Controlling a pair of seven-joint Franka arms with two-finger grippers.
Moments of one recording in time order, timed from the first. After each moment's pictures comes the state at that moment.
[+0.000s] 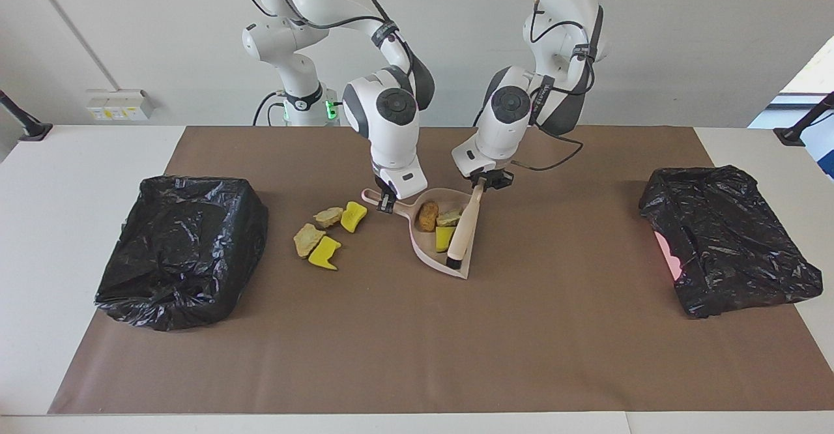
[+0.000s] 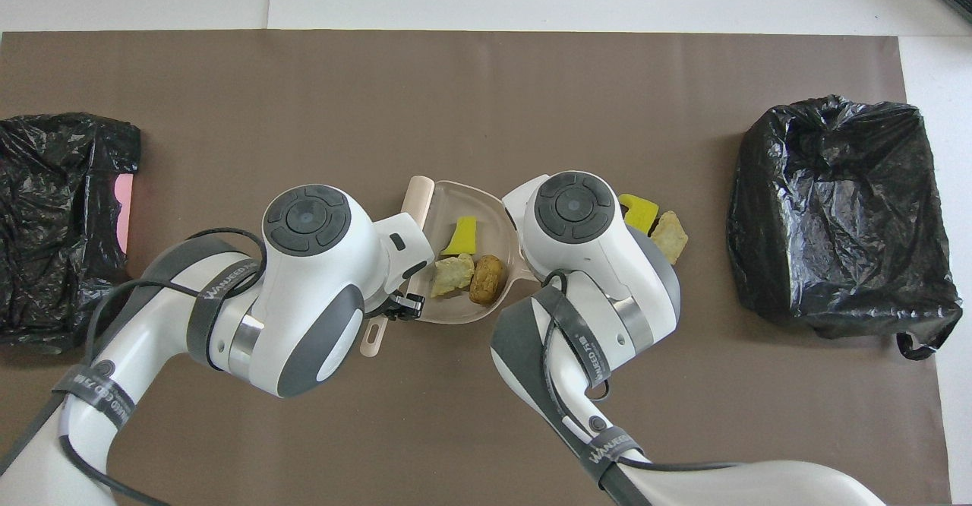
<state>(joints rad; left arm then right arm) -0.52 0.11 -0.04 -2.00 -0.11 1.94 -0.22 0.59 0.29 -0.08 -1.84 0.00 2.00 -0.77</state>
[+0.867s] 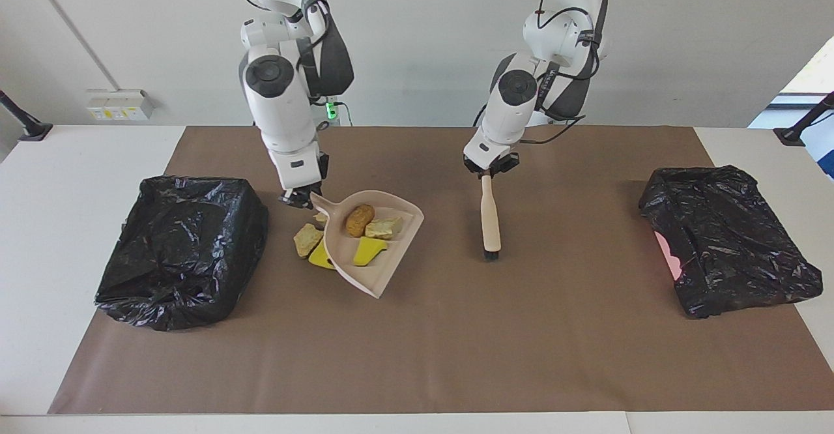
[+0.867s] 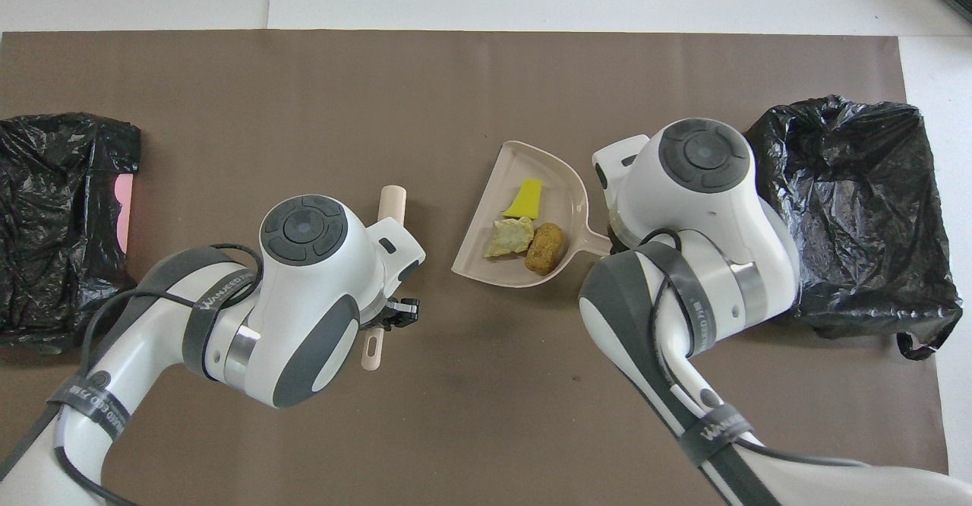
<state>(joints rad) -0.64 -0.07 -0.06 -2.33 -0.11 2.13 -0.59 0.20 0.07 -0.09 -1.83 -0.01 1.88 -0.88</state>
